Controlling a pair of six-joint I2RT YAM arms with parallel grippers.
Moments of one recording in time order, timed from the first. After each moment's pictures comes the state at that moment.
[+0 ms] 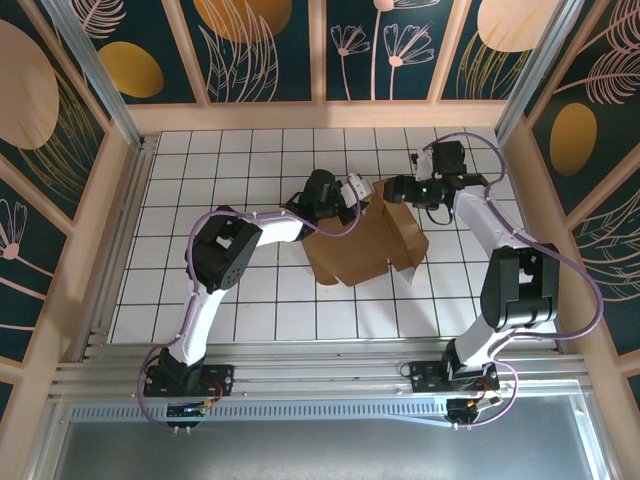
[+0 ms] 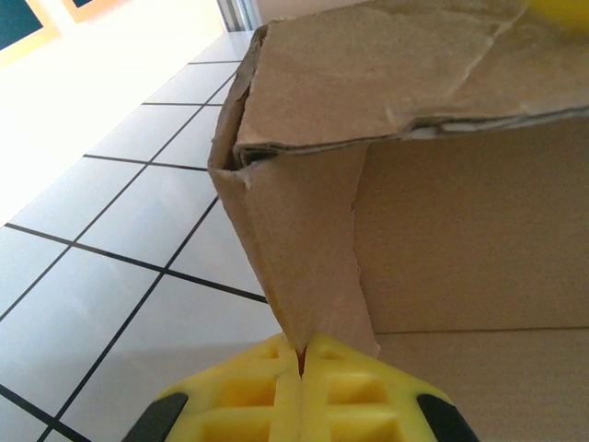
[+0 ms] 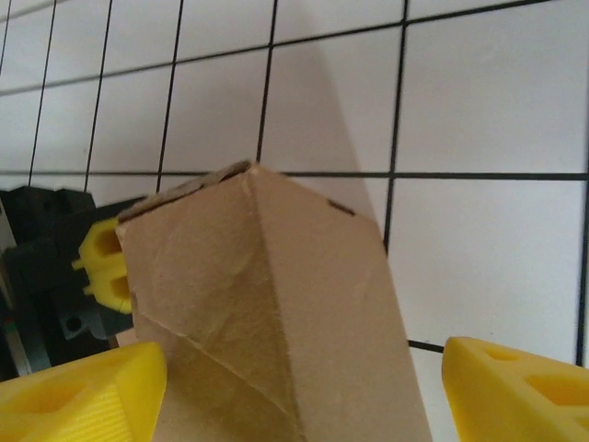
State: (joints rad) left arm -0.67 2.26 1.47 0.45 0.39 0.35; right arm 0.14 1.63 1.25 -0.56 -0.40 0.20
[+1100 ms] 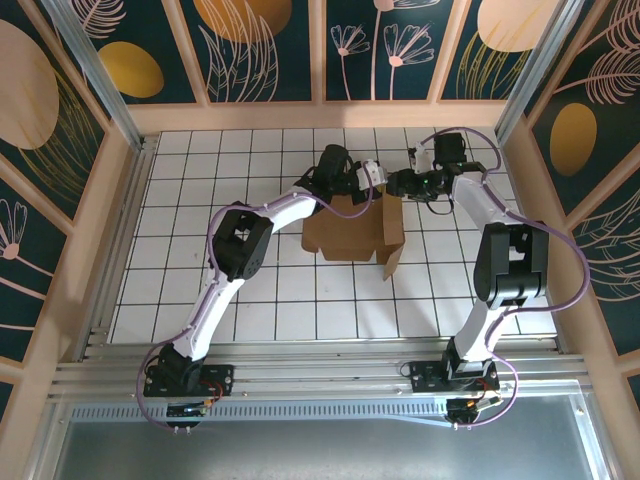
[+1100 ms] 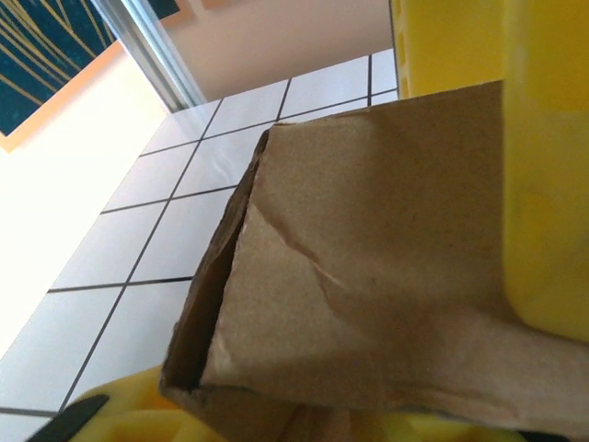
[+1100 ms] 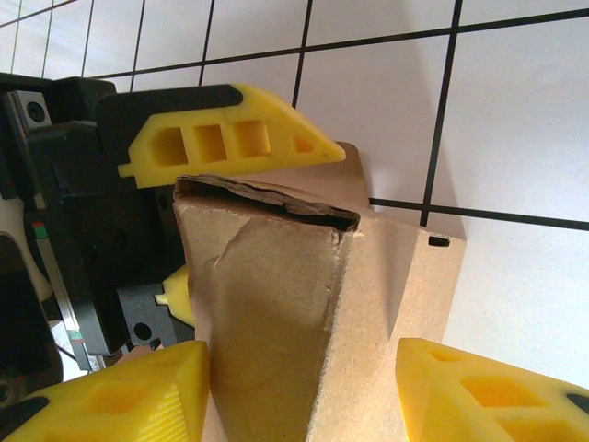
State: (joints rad) left arm -0.64 2.54 2.01 0.16 0.62 0.60; right arm 0.10 1.78 1.38 -0.58 -0.55 0.14
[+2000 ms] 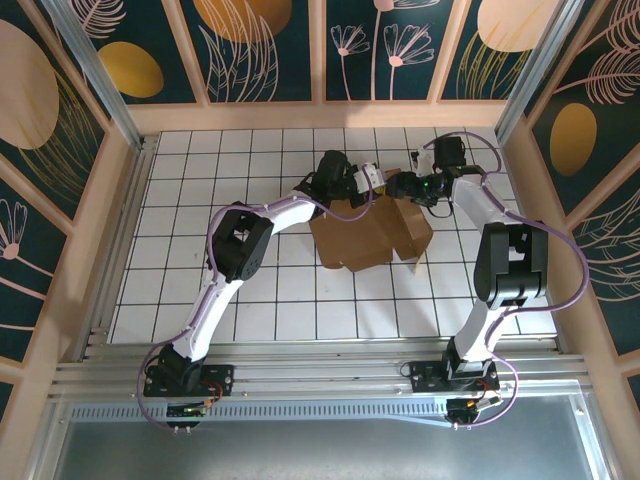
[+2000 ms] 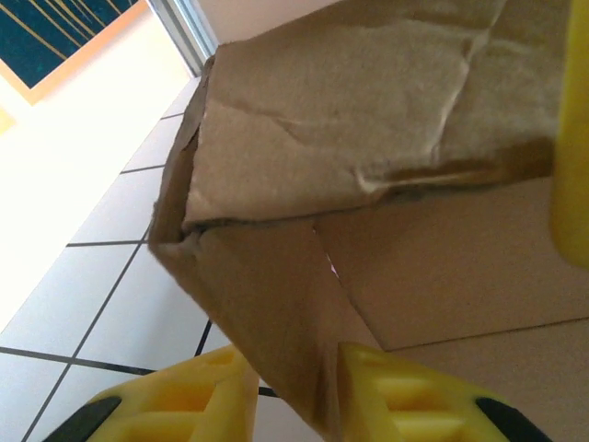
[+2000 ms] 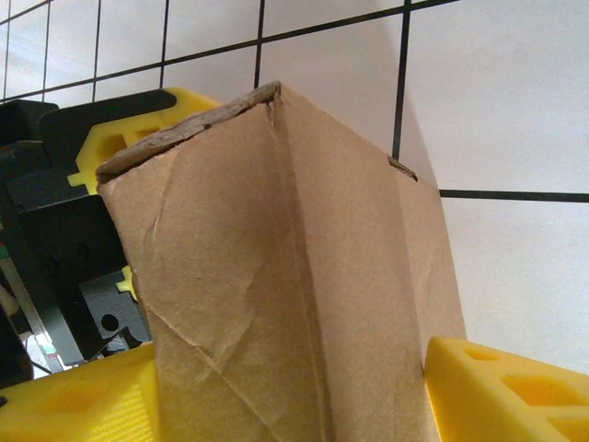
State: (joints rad) left arm -0.64 2.50 1.91 0.21 0.51 0.57; right arm 0.09 1.78 1.35 -0.56 -0.50 0.20
